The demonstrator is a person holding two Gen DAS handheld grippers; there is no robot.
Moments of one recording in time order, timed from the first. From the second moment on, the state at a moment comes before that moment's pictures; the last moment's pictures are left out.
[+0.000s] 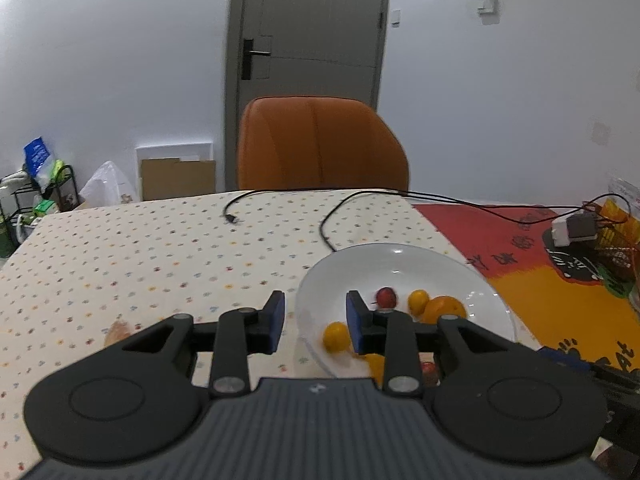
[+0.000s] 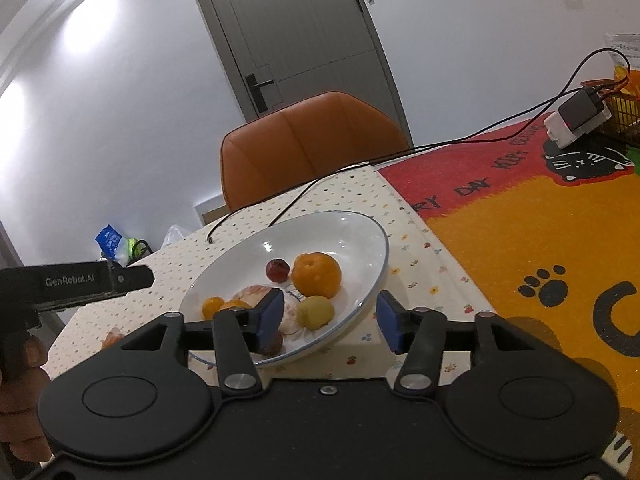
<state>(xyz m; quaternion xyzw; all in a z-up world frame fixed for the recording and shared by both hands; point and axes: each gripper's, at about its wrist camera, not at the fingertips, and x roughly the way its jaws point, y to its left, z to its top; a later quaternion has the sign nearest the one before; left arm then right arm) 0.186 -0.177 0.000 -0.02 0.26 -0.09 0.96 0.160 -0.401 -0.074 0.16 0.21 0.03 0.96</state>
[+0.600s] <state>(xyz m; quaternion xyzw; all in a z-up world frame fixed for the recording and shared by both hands) 0.172 -0.117 0.002 -0.05 0.27 -0.01 0.96 0.157 -0.365 -0.064 0.13 0.22 0.06 0.97</state>
